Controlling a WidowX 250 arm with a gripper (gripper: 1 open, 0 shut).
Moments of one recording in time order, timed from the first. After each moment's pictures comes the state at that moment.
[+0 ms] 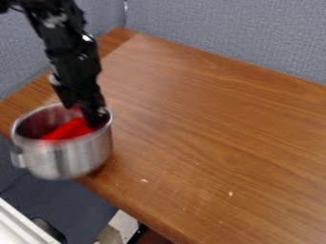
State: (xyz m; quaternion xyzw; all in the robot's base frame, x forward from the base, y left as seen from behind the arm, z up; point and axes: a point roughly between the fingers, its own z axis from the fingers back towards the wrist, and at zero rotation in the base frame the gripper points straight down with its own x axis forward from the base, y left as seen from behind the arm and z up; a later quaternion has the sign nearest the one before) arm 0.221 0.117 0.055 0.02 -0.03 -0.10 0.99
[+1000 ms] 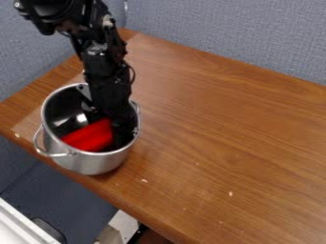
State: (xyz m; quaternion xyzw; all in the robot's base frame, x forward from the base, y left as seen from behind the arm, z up) arm 0.226 0.094 0.032 0.03 -0.01 -0.04 1.00
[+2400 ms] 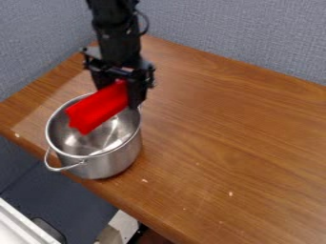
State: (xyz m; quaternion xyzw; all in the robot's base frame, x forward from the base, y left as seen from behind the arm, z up) arm 0.251 0.070 0.101 0.01 -0.03 0.04 1.00
